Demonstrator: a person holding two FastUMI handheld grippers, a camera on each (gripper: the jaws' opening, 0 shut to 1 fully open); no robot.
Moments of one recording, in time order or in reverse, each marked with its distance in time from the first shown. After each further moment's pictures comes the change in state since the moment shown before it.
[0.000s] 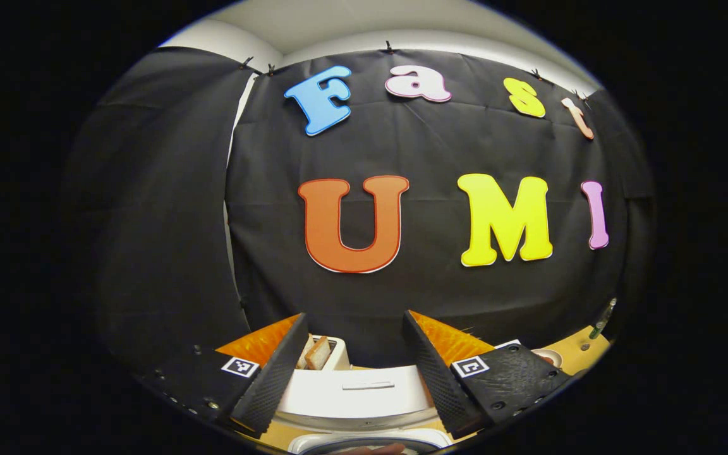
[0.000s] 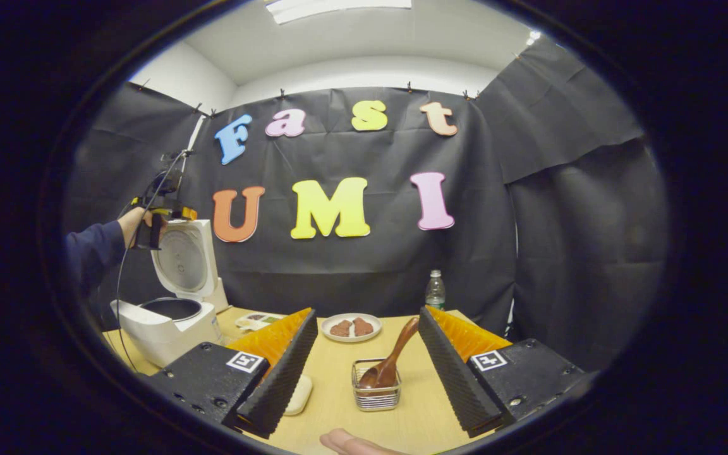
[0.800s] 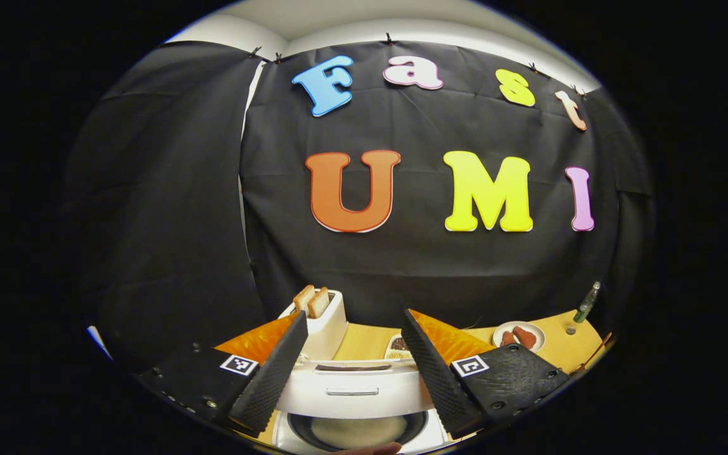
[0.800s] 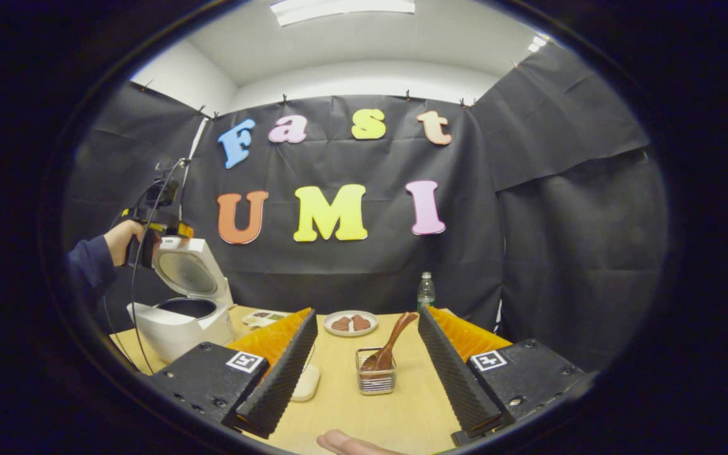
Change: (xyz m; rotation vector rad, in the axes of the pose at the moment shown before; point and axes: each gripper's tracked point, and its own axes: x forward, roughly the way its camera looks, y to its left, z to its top) left arm -0.115 -0.023 -0.070 0.014 0.136 -0.013; right arm -0.071 0.013 0.018 0.006 -0.005 0.001
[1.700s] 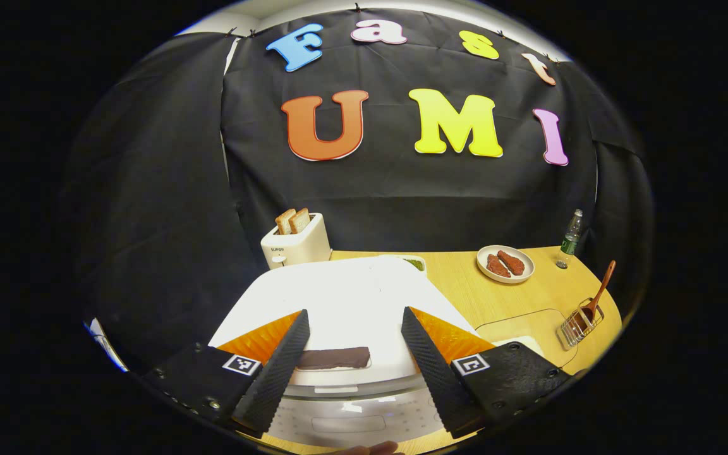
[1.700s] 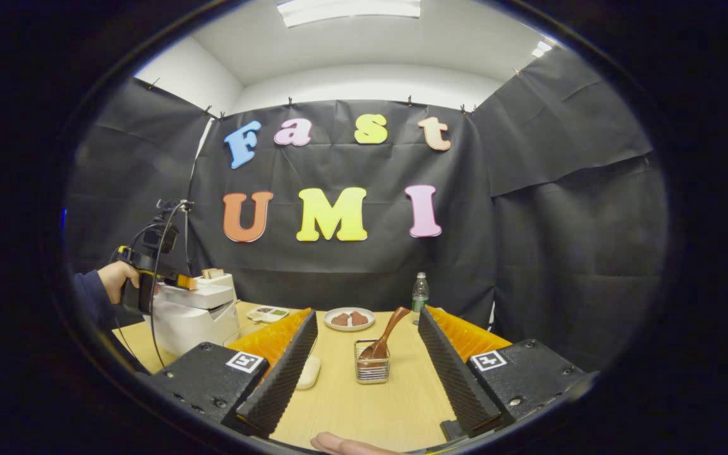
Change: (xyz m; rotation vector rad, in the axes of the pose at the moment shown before) left arm -0.055 -0.021 -0.132 0.040 0.205 -0.084; right arm -0.042 0.003 0.004 -0.028 0.001 -0.004
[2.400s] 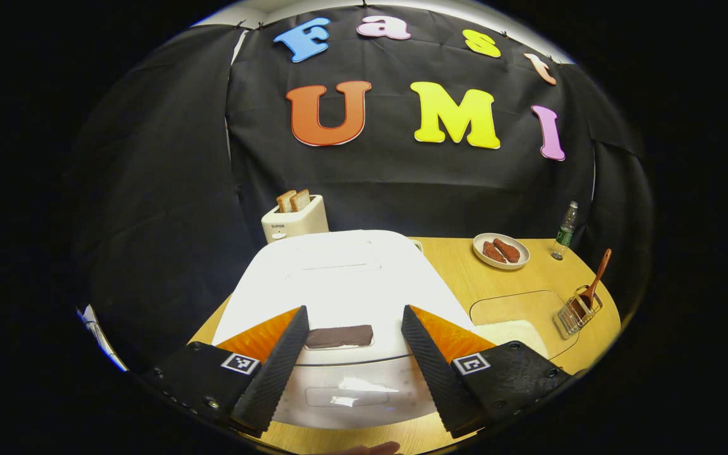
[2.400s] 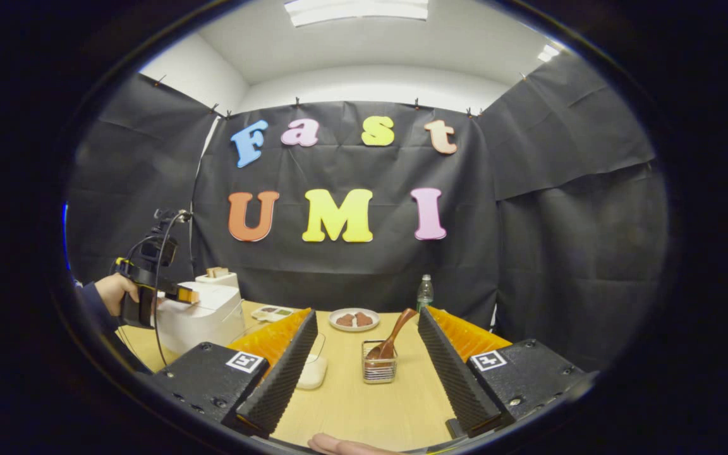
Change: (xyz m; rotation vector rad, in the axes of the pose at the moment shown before) left arm -0.018 0.002 -0.033 0.001 0.010 -0.003; right arm -0.009 0.020 0.005 -0.026 -0.012 0.016
